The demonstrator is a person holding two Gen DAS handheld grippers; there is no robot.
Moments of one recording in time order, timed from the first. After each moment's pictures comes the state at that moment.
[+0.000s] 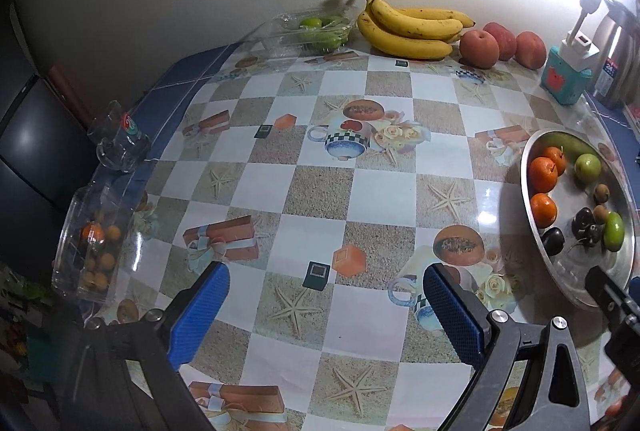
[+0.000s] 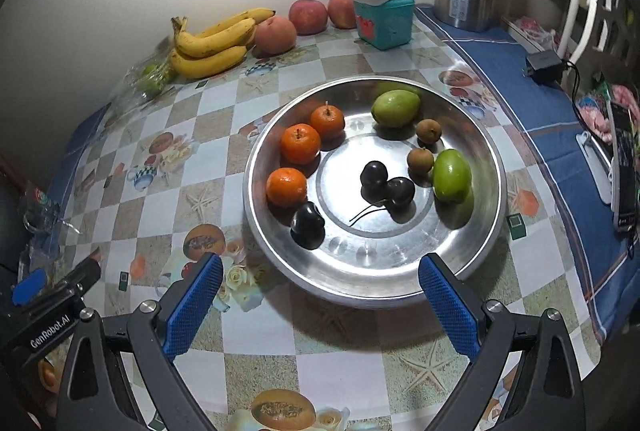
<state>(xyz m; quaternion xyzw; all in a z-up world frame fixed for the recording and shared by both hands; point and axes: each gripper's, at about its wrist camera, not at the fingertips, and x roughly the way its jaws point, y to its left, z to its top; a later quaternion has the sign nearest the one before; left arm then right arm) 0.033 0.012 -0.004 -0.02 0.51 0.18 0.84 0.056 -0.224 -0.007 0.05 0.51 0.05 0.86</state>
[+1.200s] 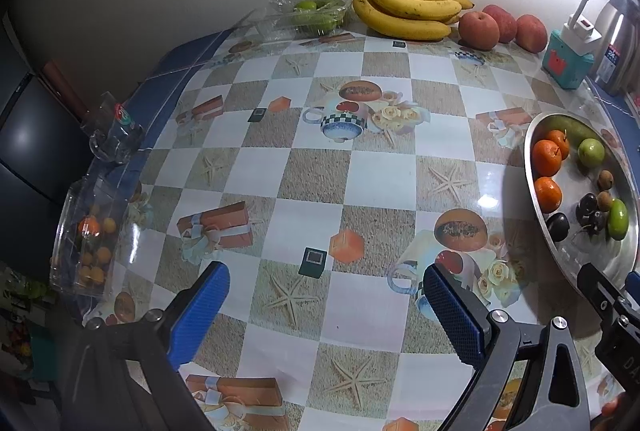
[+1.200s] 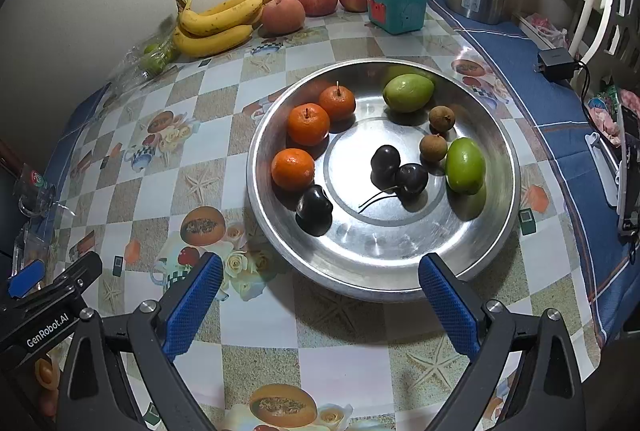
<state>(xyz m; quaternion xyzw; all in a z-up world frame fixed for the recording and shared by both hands) 0.035 0.011 -0.015 -0.02 0.53 0.17 0.83 0.059 -0.216 -0.018 0.03 0.53 0.06 0.85</state>
